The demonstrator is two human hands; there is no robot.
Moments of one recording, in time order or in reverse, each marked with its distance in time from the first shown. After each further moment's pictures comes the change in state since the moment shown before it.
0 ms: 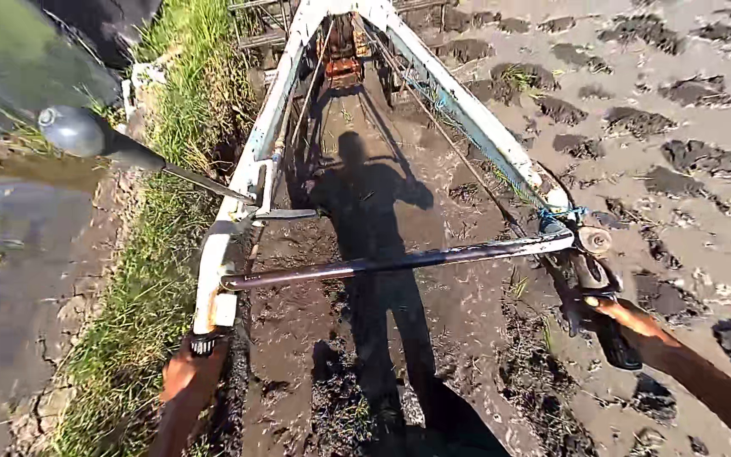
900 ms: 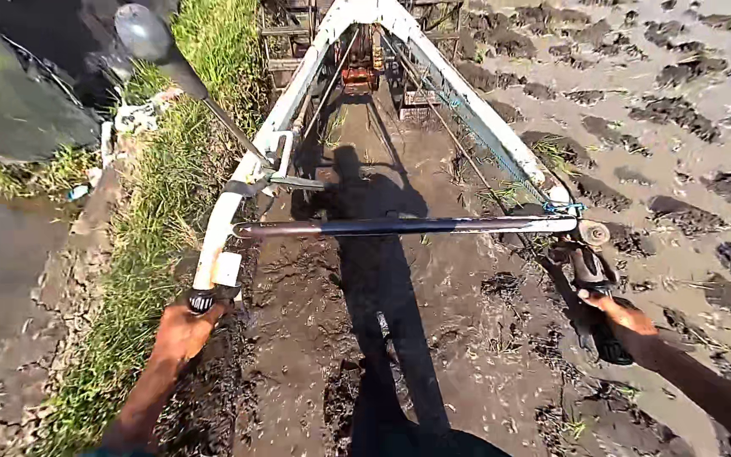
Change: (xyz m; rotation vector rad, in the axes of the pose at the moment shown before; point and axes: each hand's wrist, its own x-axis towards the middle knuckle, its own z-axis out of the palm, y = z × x) left_hand 0.425 0.269 -0.037 -0.185 -0.073 0.306; right_hand 0.343 -0.283 0.164 -0.147 0.246 0.028
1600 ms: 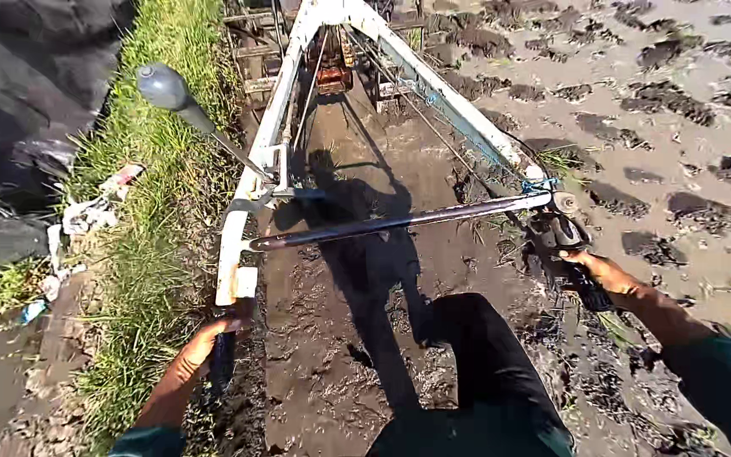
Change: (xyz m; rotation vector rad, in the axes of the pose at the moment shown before) left_hand 0.352 0.098 -0.001 -0.672 -0.515 -0.099; right_hand 0.243 -0.203 0.101 0.088 -0.103 0.123
